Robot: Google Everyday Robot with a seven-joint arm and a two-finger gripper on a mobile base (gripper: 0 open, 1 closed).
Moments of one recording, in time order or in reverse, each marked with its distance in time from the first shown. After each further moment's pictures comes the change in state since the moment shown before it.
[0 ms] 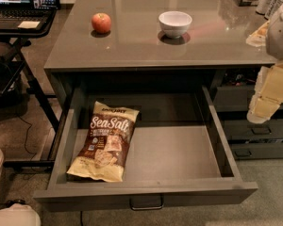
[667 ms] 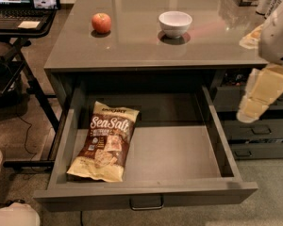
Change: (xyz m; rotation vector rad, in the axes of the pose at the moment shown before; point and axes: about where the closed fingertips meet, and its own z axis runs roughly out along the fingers) arm -0.009 -0.004 0.015 0.002 -0.055 0.005
